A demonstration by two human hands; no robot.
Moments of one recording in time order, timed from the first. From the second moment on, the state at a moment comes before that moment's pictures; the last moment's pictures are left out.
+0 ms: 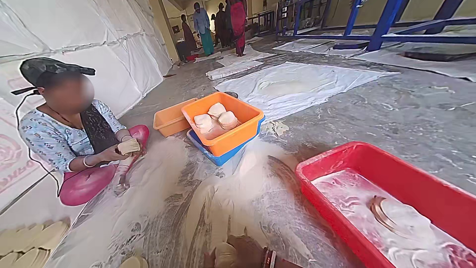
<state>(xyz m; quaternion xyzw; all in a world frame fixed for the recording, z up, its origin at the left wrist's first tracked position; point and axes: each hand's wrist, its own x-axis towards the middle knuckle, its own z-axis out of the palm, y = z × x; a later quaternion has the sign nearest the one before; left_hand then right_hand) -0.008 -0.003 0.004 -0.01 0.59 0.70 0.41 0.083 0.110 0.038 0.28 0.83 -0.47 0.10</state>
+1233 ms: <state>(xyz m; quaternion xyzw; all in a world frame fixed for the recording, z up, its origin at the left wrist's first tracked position) -0.007 0.002 -0.012 0.01 0.55 0.75 0.36 0.124 0.087 -0.079 0.20 0.95 -0.23 0.06</state>
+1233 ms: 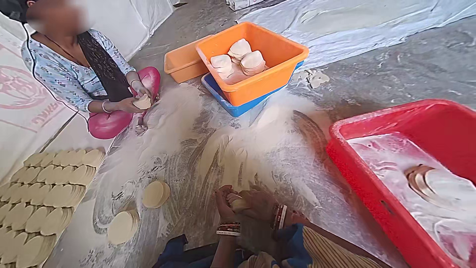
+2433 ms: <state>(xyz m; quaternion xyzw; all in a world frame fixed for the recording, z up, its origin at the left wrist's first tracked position) 0.000 -0.004 -0.018 0.06 0.50 0.77 0.38 0.191 0.069 -0.274 0.25 0.93 -0.16 -0.21</state>
